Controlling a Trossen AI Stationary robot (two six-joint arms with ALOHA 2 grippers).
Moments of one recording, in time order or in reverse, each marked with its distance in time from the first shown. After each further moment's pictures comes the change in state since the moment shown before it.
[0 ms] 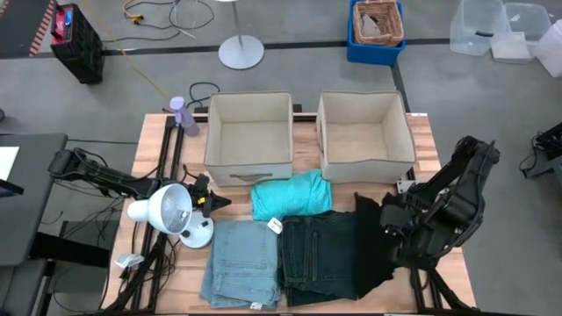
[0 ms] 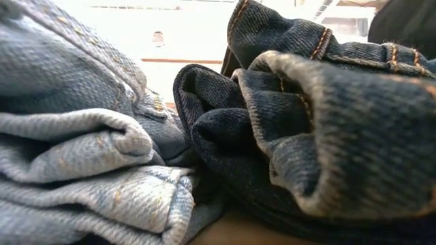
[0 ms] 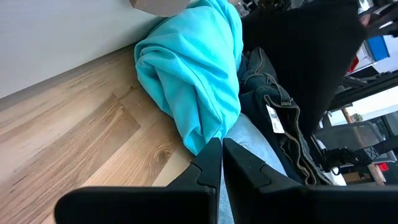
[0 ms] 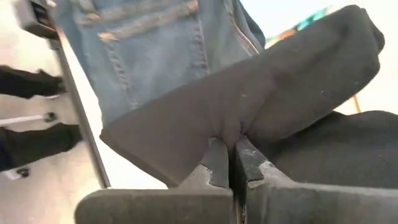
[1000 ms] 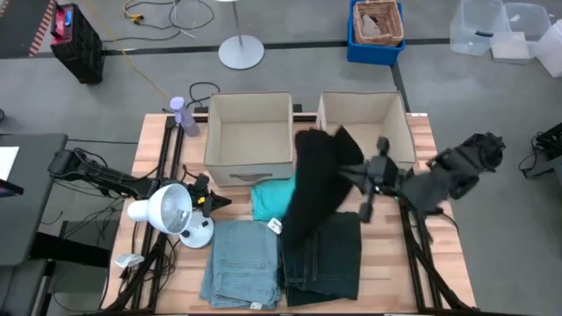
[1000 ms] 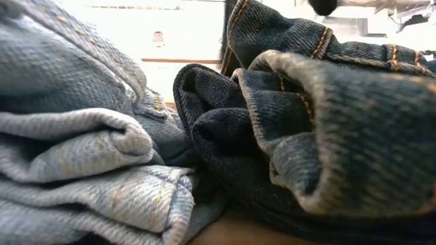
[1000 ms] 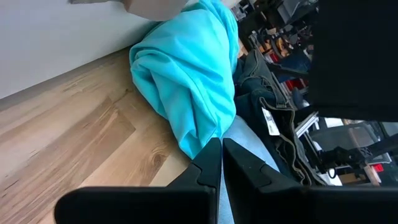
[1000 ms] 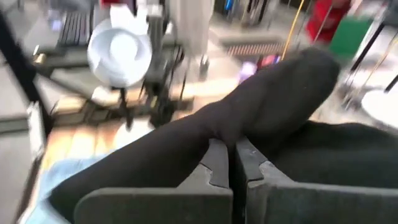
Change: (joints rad) left arm 0.000 0.000 0.000 0.017 0.000 0.000; right arm -0.350 -0.001 0.237 0.708 0.566 -0.977
